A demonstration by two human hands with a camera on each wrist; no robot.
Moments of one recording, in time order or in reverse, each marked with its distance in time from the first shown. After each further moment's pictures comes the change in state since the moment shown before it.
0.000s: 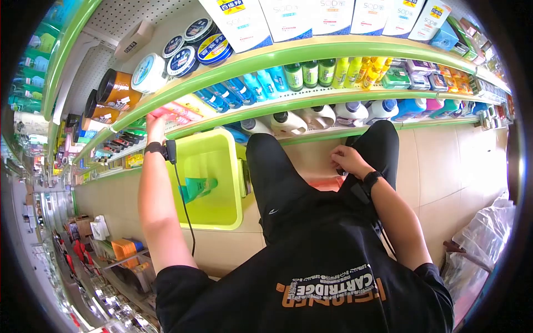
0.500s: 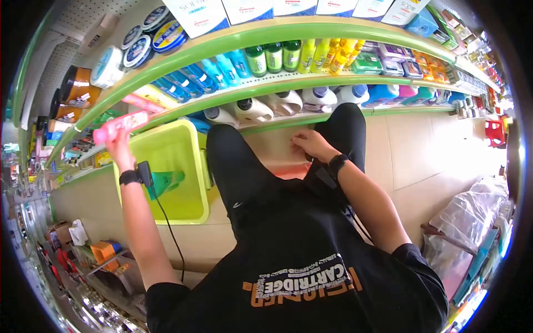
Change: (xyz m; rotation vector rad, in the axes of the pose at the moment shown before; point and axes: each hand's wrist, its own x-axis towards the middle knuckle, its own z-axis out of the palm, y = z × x) left_hand -0.104 0.000 -0.005 -0.273 0.355 0.032; right_hand 0.010 -0.010 0.008 0.001 -0.037 -0.008
